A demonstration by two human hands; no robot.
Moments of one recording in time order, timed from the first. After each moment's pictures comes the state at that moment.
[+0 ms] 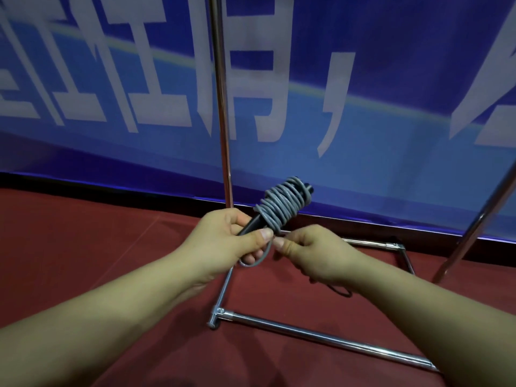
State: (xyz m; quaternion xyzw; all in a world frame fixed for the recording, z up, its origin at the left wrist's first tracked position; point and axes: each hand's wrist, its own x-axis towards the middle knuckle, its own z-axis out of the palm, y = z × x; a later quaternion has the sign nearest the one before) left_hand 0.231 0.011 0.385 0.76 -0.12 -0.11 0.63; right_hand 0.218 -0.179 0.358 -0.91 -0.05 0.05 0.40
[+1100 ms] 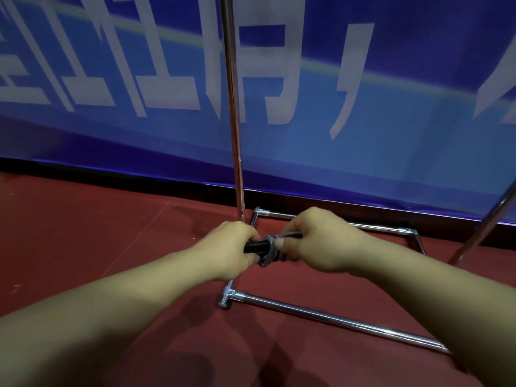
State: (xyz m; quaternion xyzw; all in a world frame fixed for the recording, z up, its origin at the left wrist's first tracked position) left_hand 0.260 0.032 0.334 0.96 -0.23 -0.08 0.17; right_hand 0.205 -0.154 0.381 -0.95 -0.08 0.07 0.29
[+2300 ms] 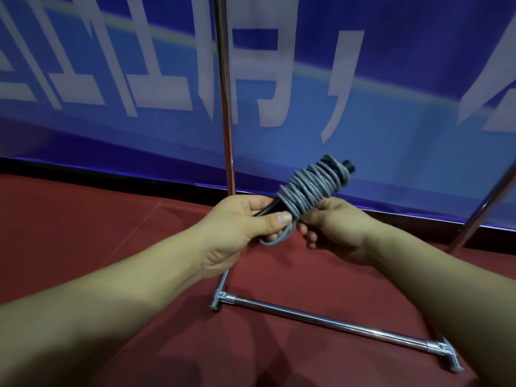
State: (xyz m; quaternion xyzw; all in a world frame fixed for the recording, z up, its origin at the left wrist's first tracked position) left_hand 0.232 0.001 0.381 0.64 -0.18 -0.22 0.72; right_hand 0.228 -0.193 0.362 -0.72 0.03 0.11 0.69
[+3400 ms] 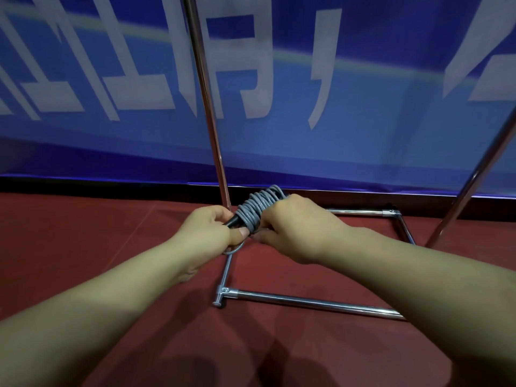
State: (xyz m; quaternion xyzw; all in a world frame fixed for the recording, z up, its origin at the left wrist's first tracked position) left_hand 0.252 0.023 0.349 0.83 -0.02 -0.14 0.54; right_hand 0.214 -0.149 0.372 -0.98 -0.15 -0.01 0.13
